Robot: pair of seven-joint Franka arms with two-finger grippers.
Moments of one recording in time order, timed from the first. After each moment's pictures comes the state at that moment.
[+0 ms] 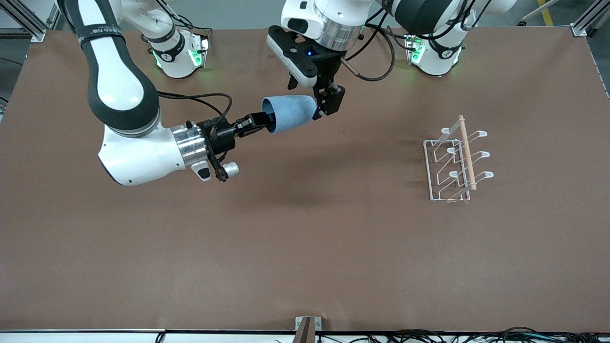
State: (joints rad) left arm -0.47 0.26 -0.40 -1.37 0.03 1.98 0.10; right arm 0.30 0.41 0.06 -1.53 1.26 1.55 0.03
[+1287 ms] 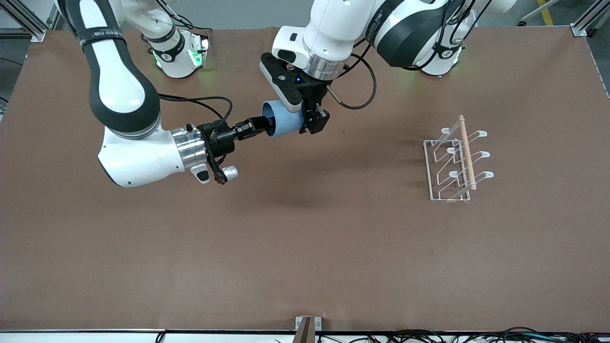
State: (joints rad) left arm -0.47 0.34 -0.41 -1.37 0.03 2.02 0.18; right arm 0.30 0.41 0.05 -1.53 1.25 1.56 0.03
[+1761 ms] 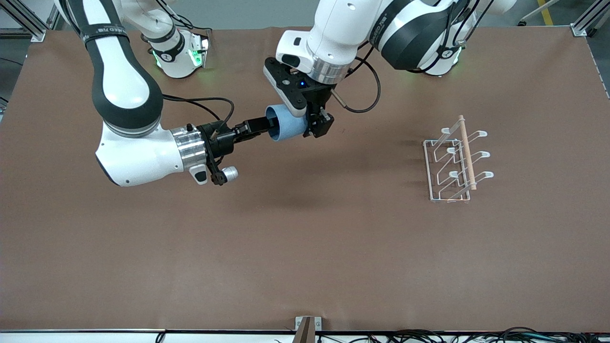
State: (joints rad) left arm -0.47 0.35 -0.39 -1.37 0.03 2.00 0.18; right arm 0.30 0.41 0.05 -1.51 1.13 1.59 0.05
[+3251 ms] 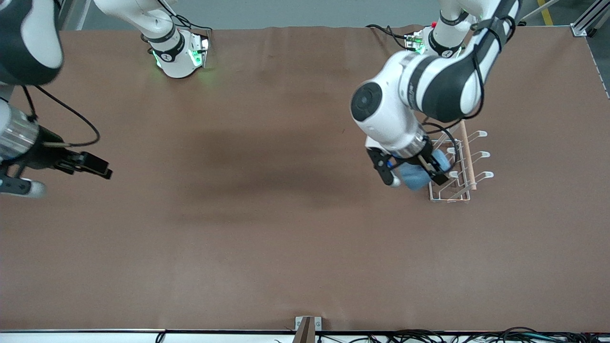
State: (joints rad) left arm -0.27 0.42 -0.36 -1.52 0.75 1.49 0.47; right arm 0.27 0.21 -0.27 -1.38 0.12 1.61 0.17
